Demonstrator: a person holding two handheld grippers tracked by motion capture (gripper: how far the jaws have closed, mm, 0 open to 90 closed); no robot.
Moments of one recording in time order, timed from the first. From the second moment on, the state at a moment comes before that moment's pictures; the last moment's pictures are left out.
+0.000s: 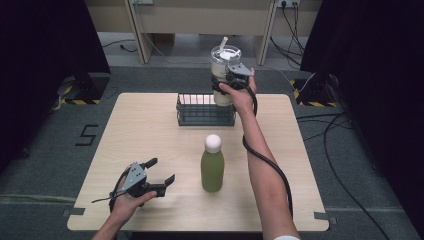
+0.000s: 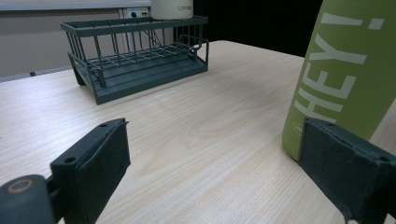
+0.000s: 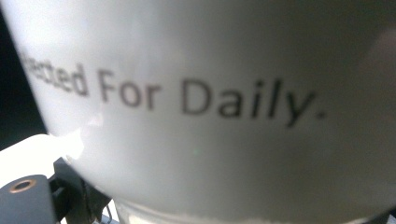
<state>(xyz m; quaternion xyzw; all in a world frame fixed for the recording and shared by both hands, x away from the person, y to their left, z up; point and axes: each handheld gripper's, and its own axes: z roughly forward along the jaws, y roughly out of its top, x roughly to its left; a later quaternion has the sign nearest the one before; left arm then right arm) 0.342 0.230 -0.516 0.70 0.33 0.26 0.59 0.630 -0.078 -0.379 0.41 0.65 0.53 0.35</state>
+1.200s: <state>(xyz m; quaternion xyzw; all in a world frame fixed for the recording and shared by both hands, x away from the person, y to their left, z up) 0.341 0.231 -0.515 0.70 0.32 0.26 0.58 0.633 -0.071 -0.398 0.41 0.67 0.52 0.34</state>
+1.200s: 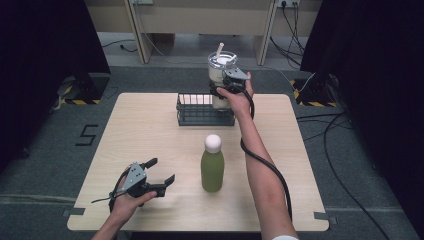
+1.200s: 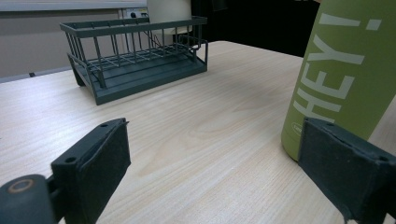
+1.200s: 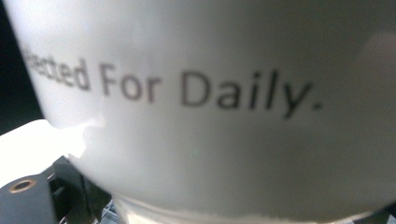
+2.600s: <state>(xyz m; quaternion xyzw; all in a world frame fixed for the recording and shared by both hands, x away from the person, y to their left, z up) 0.340 0.228 -0.517 0.70 0.32 0.26 0.58 0.630 -0.071 -0.421 0.41 0.68 0.50 0.33</state>
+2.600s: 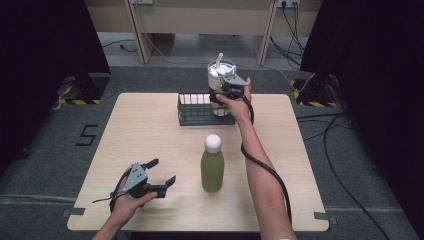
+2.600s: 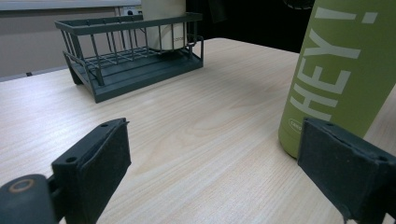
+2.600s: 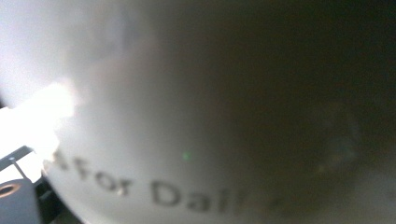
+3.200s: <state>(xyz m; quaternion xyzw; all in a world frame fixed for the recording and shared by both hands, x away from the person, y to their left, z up) 0.339 0.226 -0.514 0.71 0.31 0.26 0.58 0.609 -0.088 -0.419 0.41 0.69 0.51 0.33</state>
